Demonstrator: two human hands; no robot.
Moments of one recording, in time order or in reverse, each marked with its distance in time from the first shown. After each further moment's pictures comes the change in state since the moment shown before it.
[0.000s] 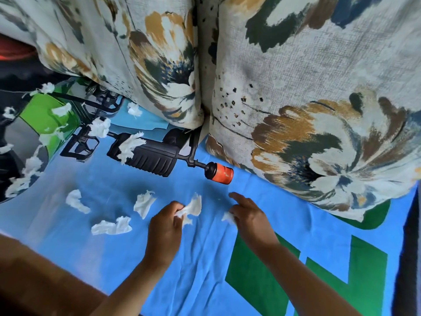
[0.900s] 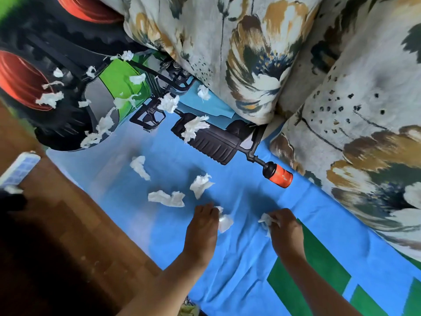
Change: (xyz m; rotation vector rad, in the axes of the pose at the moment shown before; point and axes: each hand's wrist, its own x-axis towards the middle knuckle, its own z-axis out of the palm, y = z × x) left_hand -0.031 -0.050 -0.010 0.353 -0.147 -0.023; right_hand 0.006 -0.037 0.046 0.309 0.084 0.489
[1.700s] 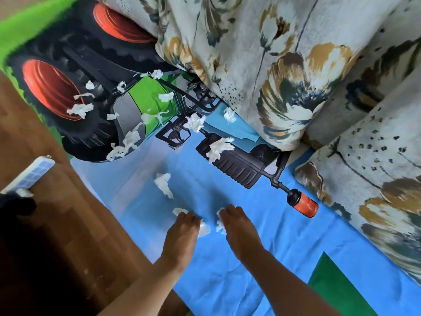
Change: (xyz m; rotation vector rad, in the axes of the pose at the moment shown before) left_hand 0.012 -0.091 -0.047 0.189 0.068 -0.032; right_hand 0.003 -0.111 0.101 -0.665 -0.342 -0.635
